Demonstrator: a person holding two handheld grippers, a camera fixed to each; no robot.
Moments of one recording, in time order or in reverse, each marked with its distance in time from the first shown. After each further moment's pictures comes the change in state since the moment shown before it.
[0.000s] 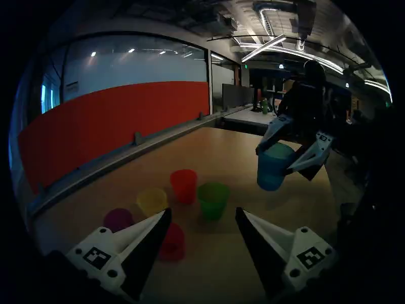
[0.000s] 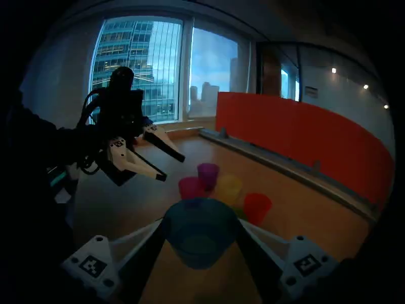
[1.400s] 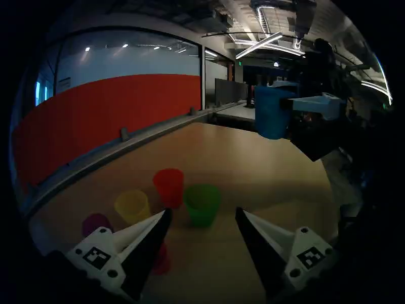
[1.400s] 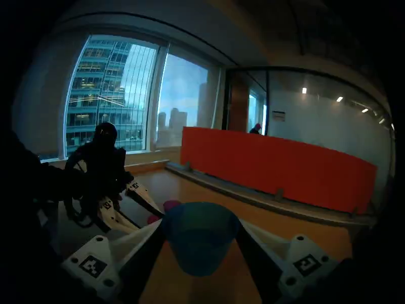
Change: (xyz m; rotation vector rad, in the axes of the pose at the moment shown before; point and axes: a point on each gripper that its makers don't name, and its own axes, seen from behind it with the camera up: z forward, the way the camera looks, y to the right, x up) left arm -0.006 0.020 0.053 -0.060 -0.025 -0.008; right arm 0.076 0.051 -0.043 -0.235 0.186 0.024
